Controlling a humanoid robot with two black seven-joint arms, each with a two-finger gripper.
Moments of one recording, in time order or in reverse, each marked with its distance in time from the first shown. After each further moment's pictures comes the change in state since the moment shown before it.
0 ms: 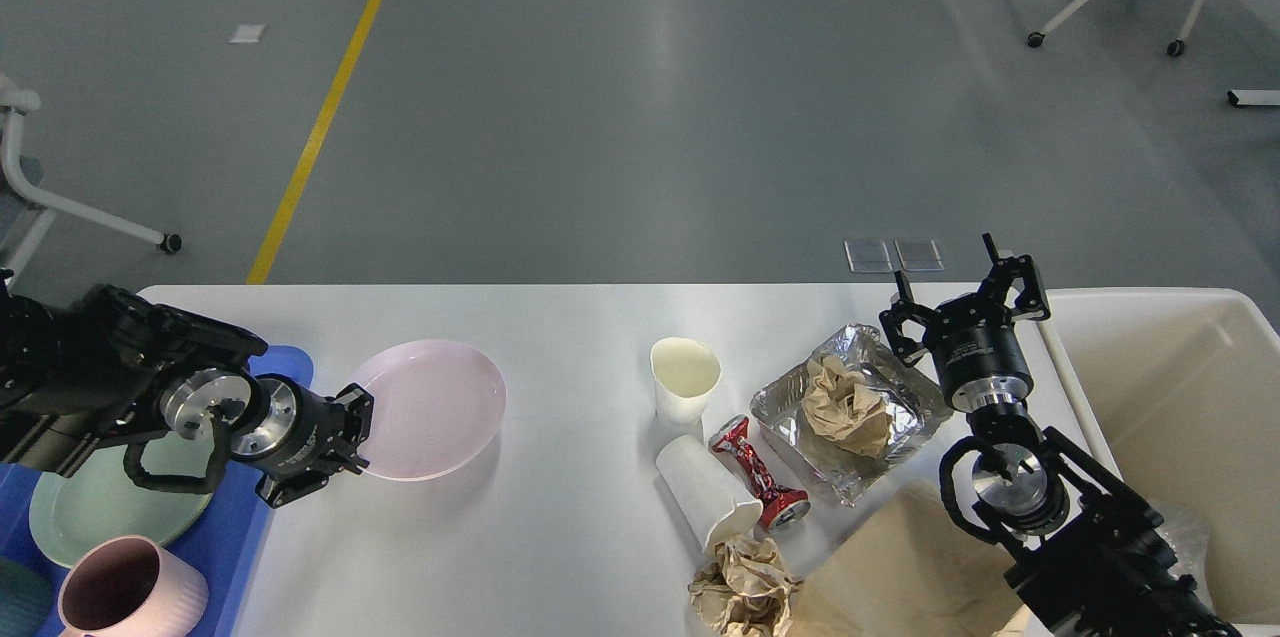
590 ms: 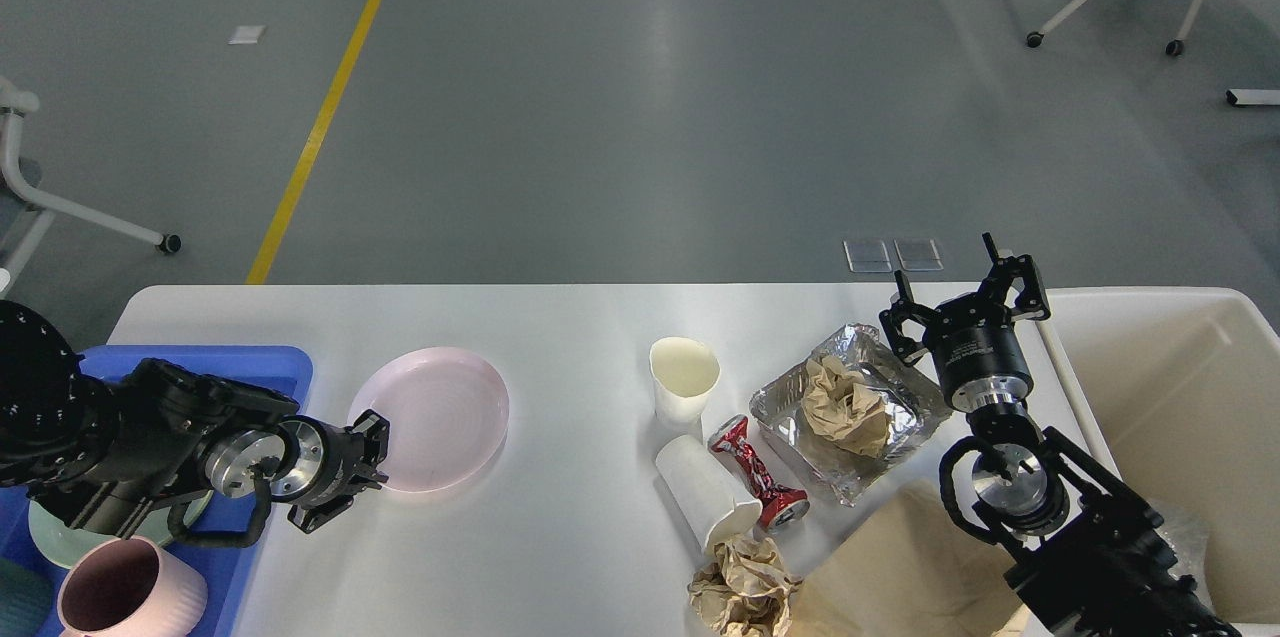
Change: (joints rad) left arm 0.232 -0.067 -0.085 0.185 -0.013 0.096 -0.090; right arm 0.000 0.000 0.000 0.002 0.001 0.000 0.000
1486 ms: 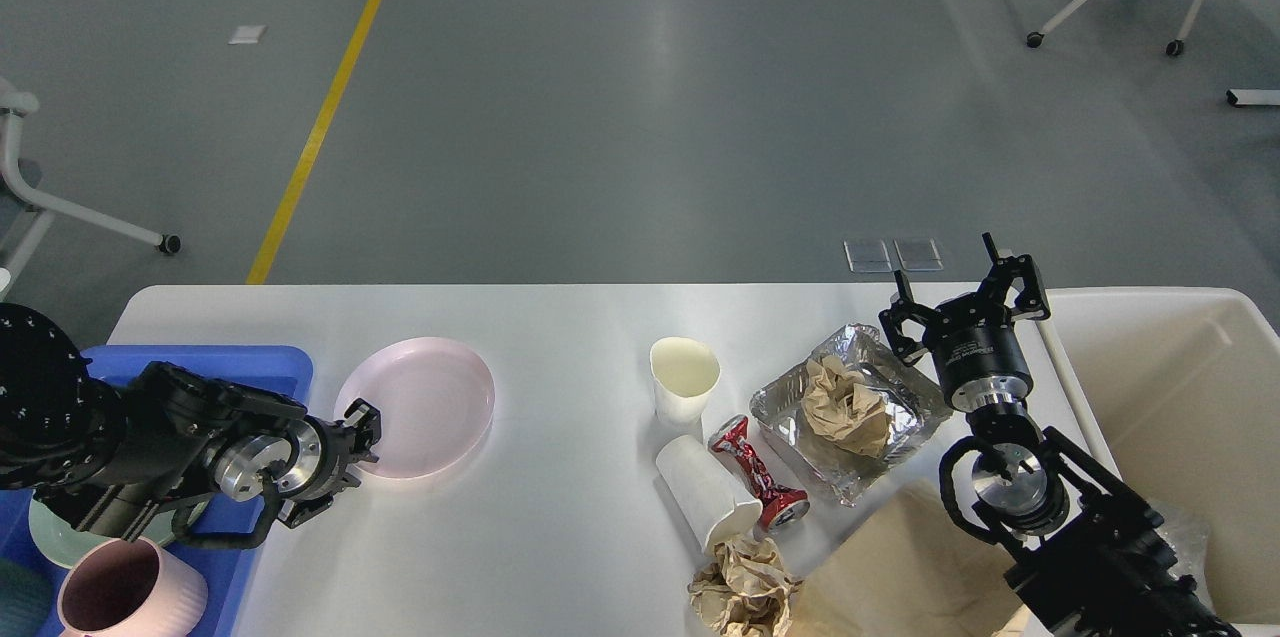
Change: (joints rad) left arm 0.010 -0.012 -0.003 0.005 0.006 0.115 -0.002; right arm 0.000 0.000 0.000 0.001 0.000 0.000 0.000
